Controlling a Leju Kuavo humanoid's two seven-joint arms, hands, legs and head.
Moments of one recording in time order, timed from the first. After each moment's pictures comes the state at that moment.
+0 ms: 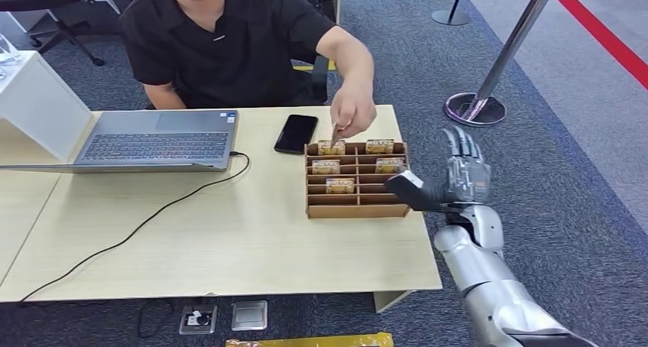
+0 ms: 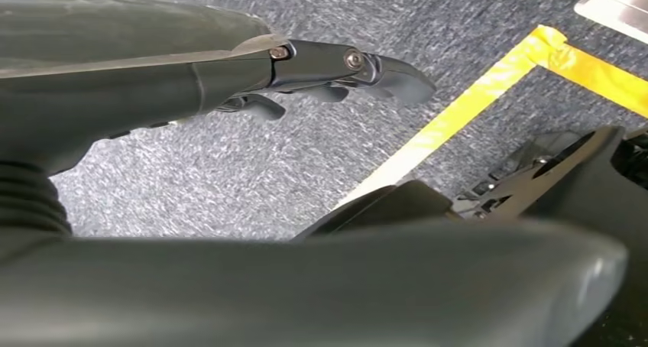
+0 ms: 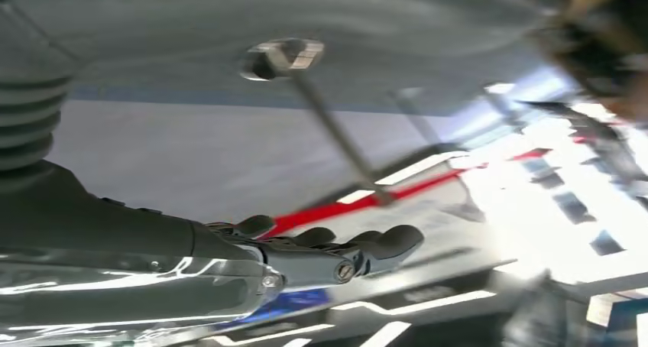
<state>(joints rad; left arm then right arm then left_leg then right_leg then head) -0.10 -0.16 0.55 -0.22 -1.34 0.03 -0.04 -0.42 0.10 -0.11 -0.86 1.08 -0.69 -0.36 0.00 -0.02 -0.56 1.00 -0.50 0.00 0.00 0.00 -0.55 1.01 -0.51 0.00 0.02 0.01</state>
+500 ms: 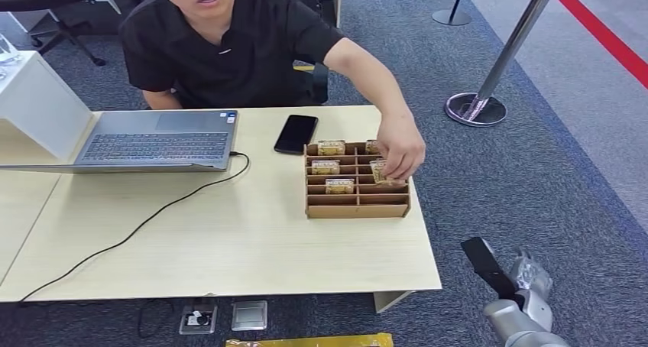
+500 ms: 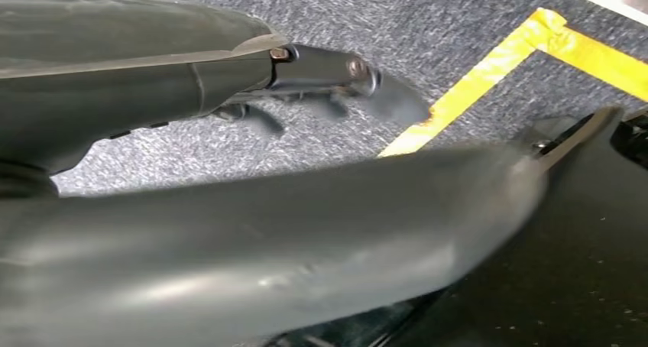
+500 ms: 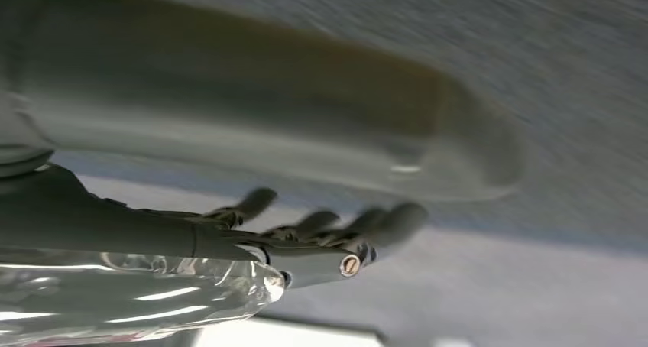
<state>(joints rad) -0.10 -0.16 0.56 -0.22 -1.34 -0.02 -0.04 -0.28 -0.02 -0.52 -0.40 1.11 -0.63 -0.08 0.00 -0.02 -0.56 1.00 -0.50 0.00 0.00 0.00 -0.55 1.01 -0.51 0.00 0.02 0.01</state>
